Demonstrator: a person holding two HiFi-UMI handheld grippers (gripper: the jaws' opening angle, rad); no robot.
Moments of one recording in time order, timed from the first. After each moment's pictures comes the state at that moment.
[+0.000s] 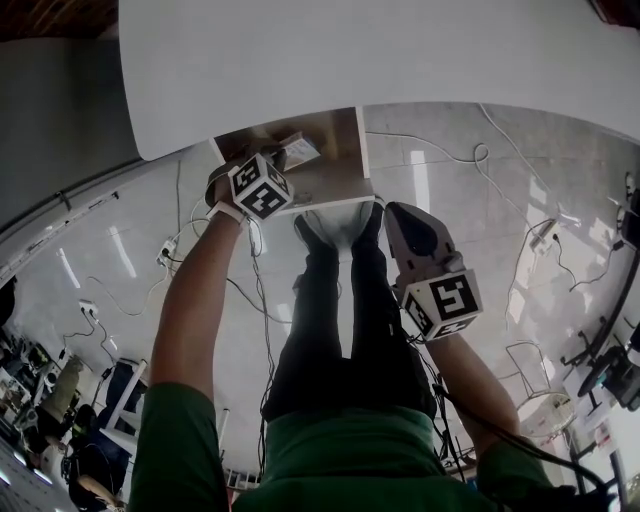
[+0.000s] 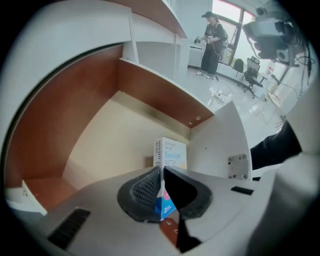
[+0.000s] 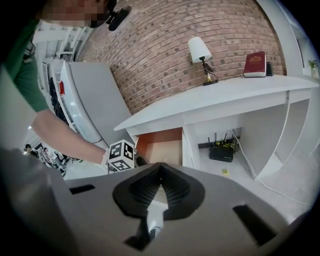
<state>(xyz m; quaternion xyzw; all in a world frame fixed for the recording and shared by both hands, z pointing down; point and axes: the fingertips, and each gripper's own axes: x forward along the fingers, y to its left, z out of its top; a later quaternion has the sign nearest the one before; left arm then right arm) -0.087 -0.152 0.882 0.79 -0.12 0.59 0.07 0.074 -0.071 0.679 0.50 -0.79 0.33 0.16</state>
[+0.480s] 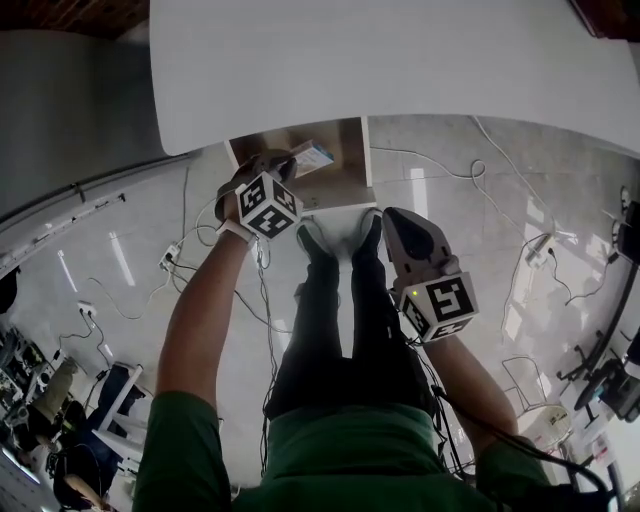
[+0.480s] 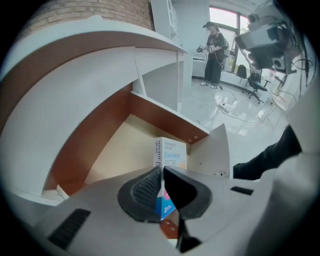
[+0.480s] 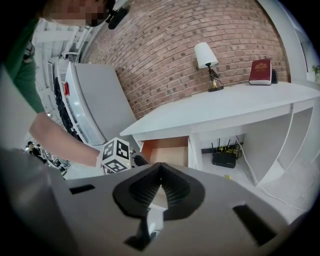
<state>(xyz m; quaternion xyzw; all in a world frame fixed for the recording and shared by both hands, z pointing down) -0.078 -0.156 0.819 0.82 -0.17 0.54 0.04 0.061 -0.075 0.648 0.49 -0.80 0.31 0.16</state>
